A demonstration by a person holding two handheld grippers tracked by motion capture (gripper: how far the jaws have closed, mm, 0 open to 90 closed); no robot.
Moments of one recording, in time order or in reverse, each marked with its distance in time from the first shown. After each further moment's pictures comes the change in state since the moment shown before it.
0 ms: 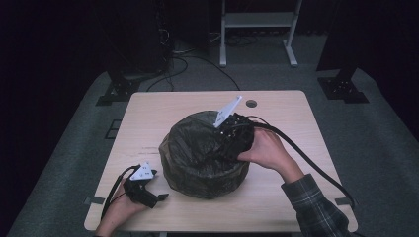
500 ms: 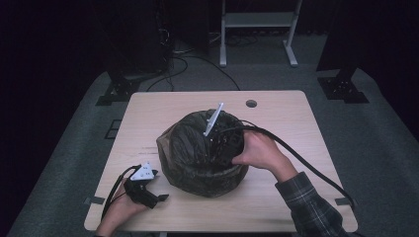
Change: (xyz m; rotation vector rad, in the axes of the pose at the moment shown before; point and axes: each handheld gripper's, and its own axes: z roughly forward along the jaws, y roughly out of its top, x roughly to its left) left arm 0.000 0.001 0.001 0.000 -0.014 0.012; right arm 0.001 0.008 0.030 0.218 0.062 0.006
